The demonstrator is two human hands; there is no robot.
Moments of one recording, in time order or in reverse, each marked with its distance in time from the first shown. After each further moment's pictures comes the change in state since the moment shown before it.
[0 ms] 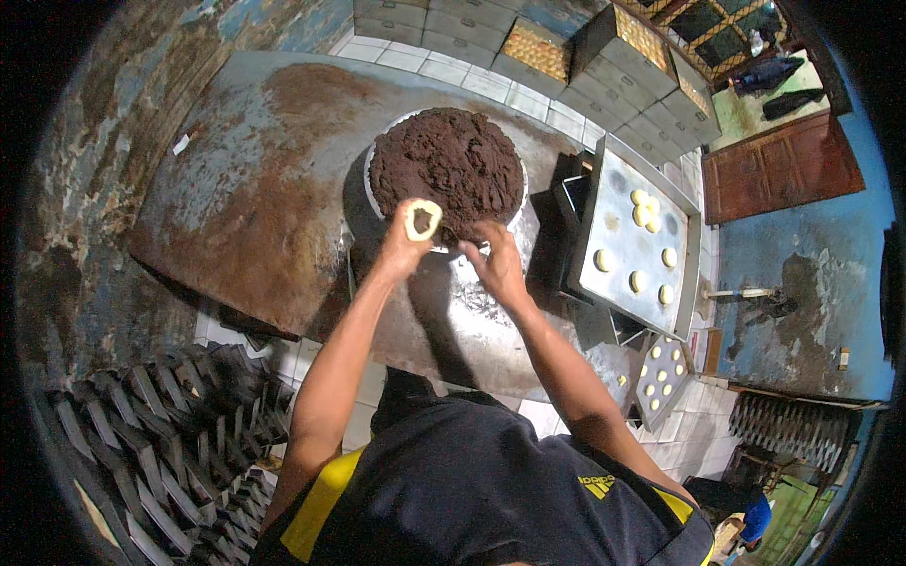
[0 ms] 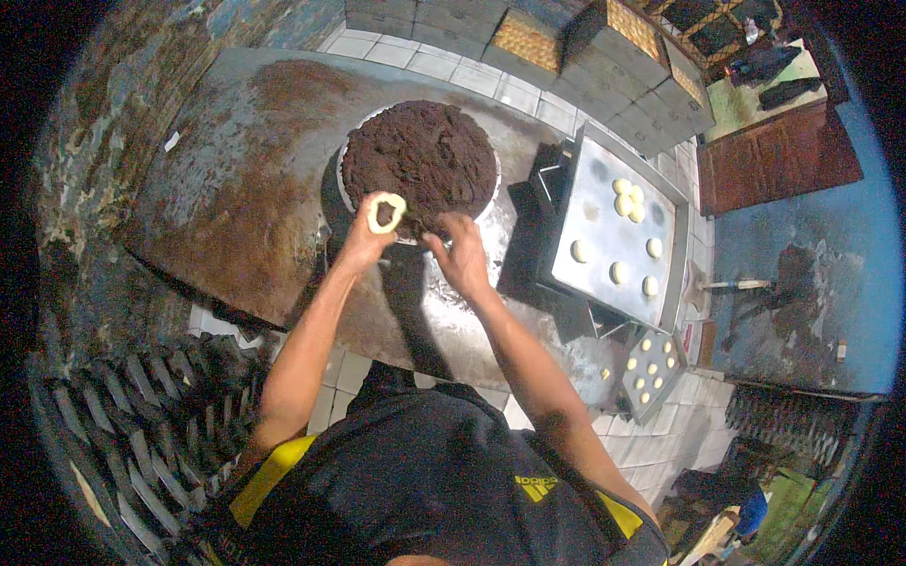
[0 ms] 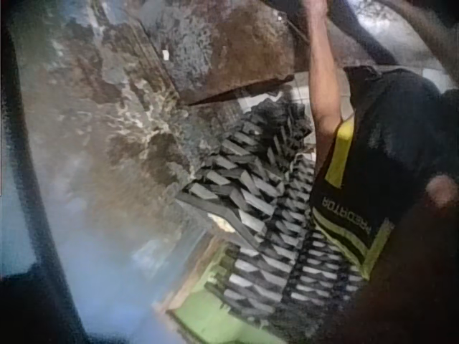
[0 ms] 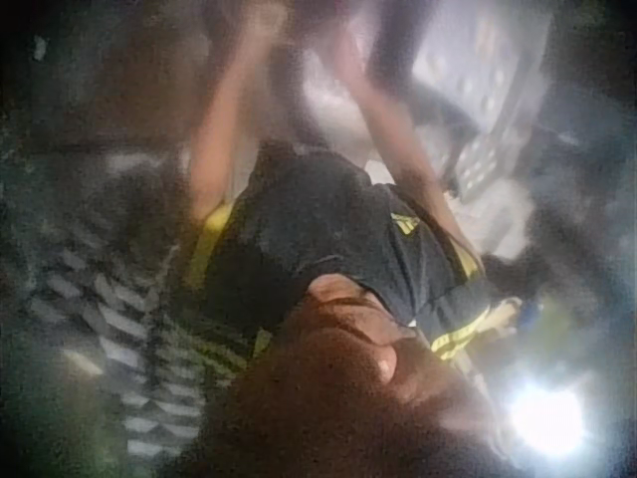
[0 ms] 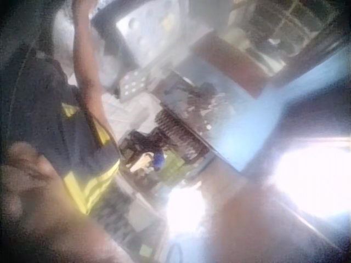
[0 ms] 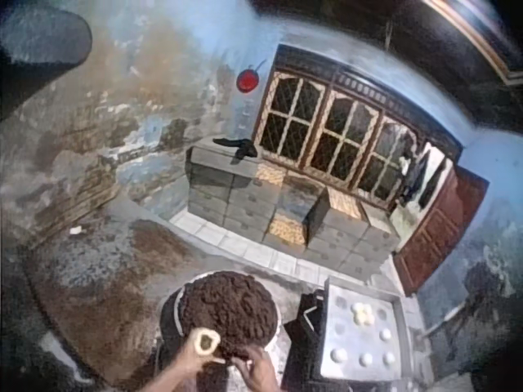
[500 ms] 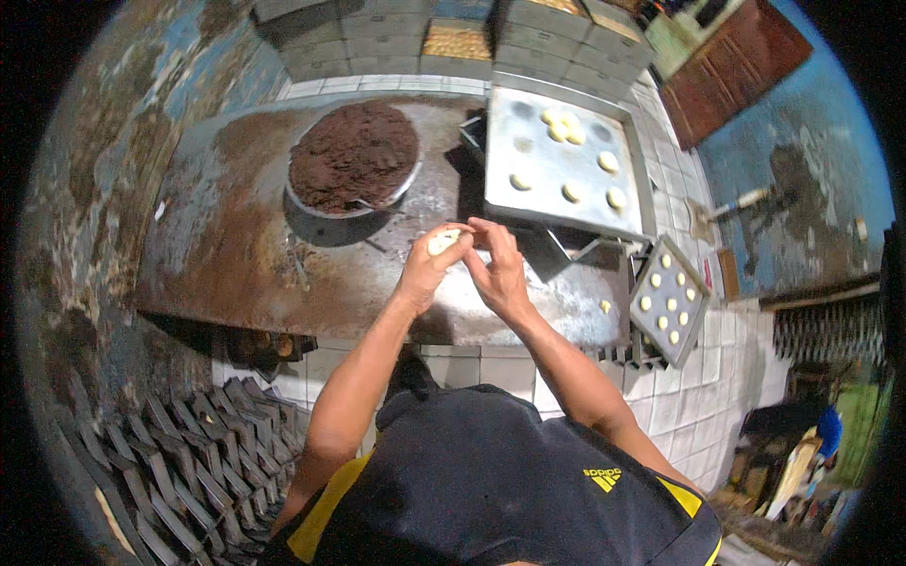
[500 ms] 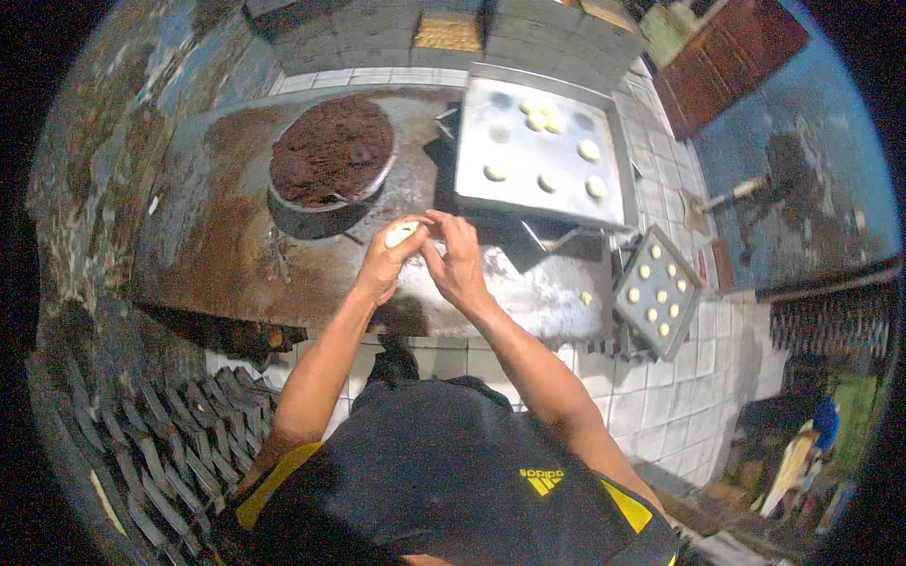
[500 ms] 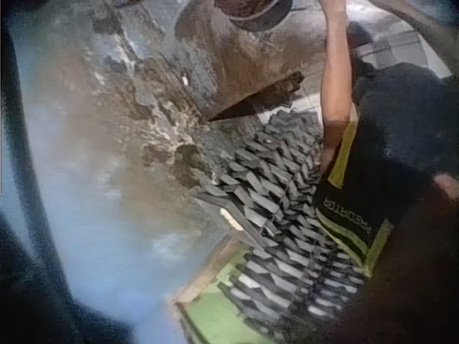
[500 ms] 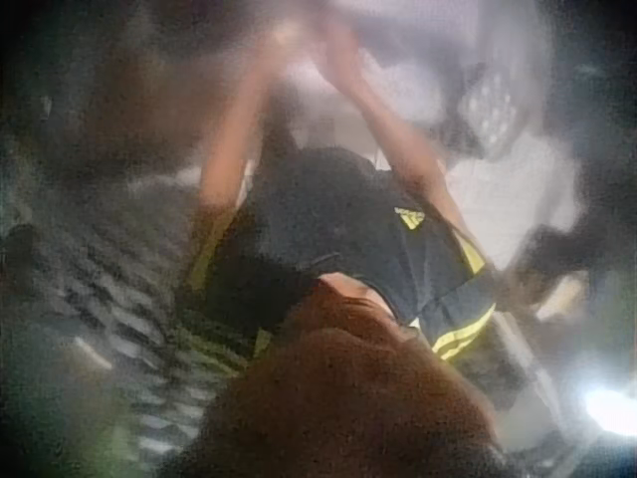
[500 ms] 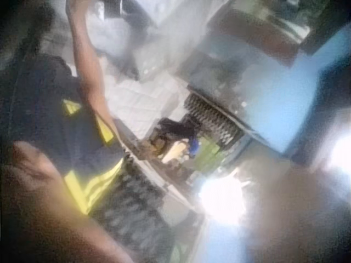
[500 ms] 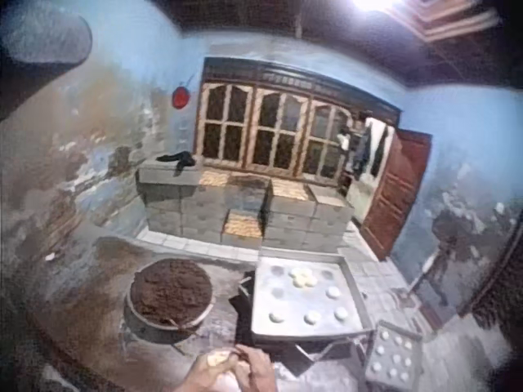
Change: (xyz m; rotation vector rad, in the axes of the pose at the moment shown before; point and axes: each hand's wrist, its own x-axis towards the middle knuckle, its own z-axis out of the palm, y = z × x) left_hand -0.167 0.073 0.197 -0.372 -0.322 -0.058; right_hand -0.170 -0.009 -0.168 0.047 0.178 -0.031
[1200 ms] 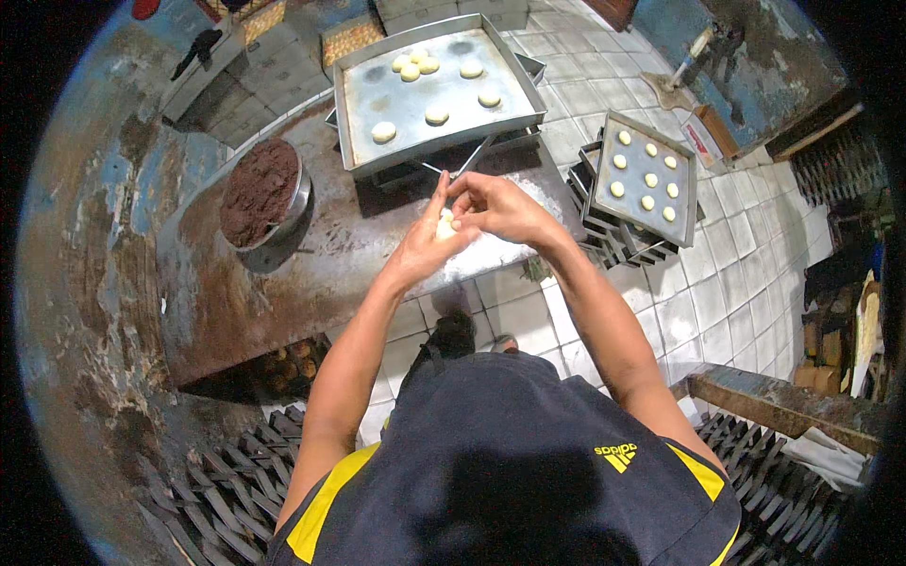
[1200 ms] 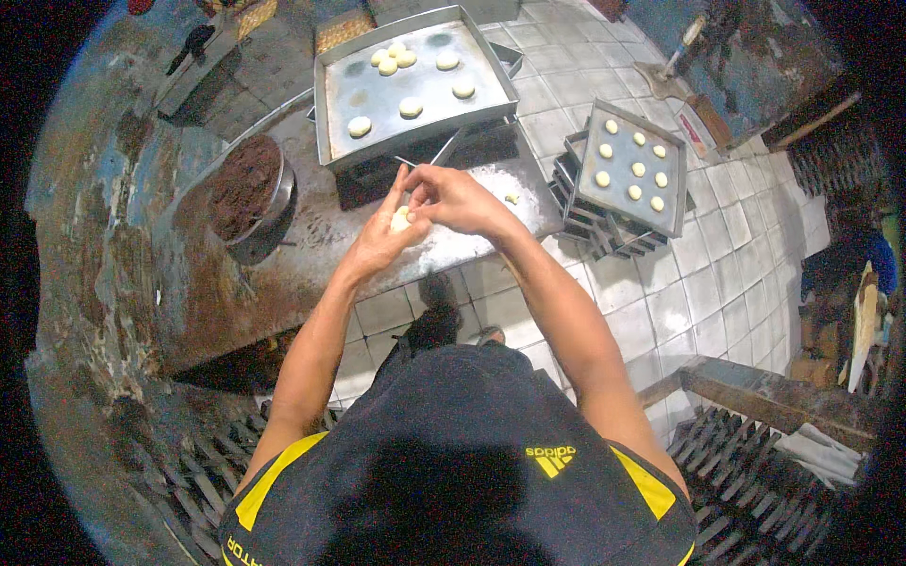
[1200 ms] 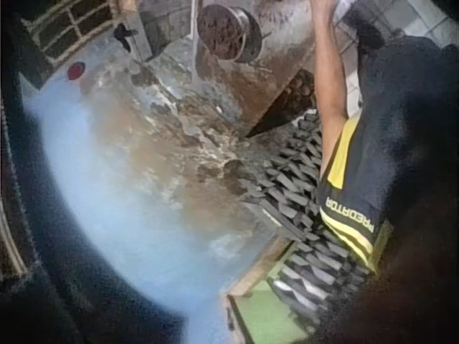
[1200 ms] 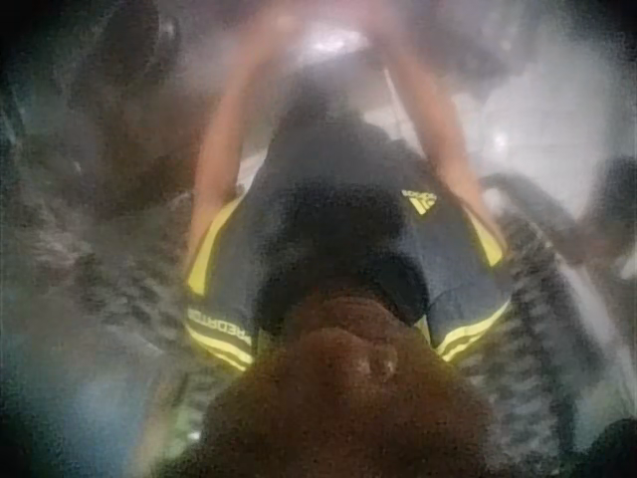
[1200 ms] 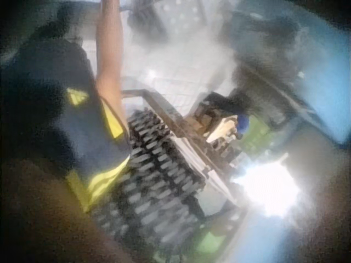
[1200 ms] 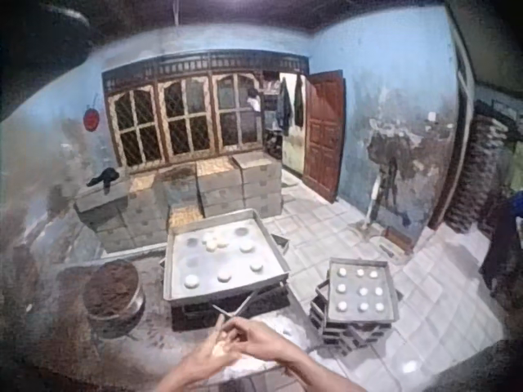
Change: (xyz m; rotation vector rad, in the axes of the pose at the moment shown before) left_hand -0.059 -0.054 0.222 0.745 -0.467 0.054; right_hand -0.131 0.117 -0.221 0.664 -0.304 0.338
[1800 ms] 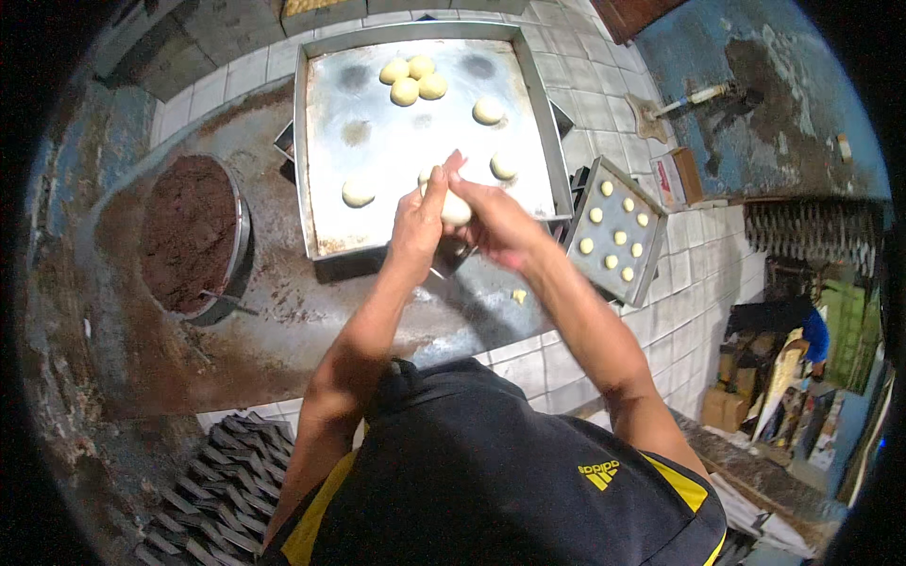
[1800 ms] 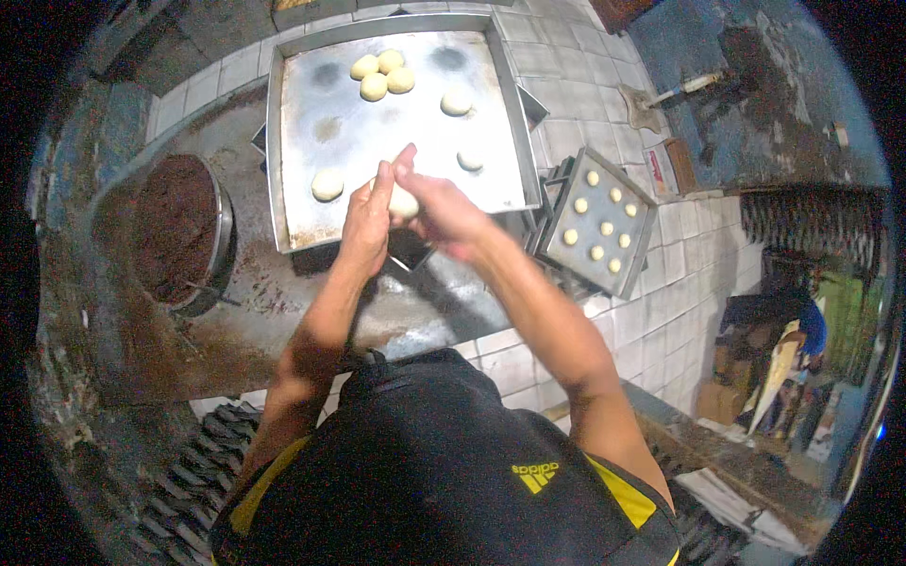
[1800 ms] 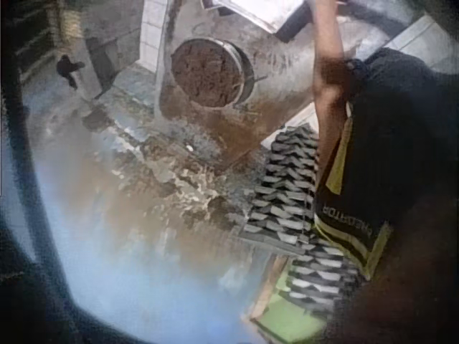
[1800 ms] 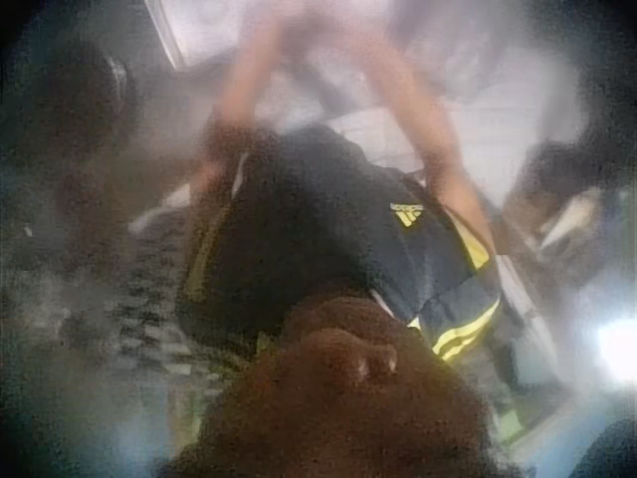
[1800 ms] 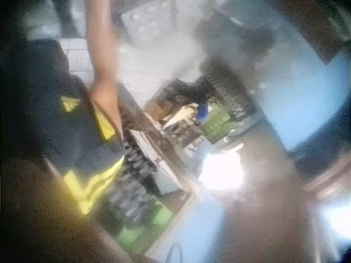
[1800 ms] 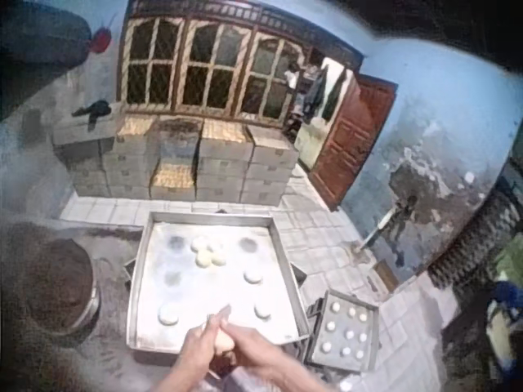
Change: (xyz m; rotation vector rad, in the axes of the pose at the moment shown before) left_hand 0.237 -0.044 -0.080 -0.802 0.126 -0.250; right_hand 0.224 0.005 -0.084 0.624 0.182 0.584
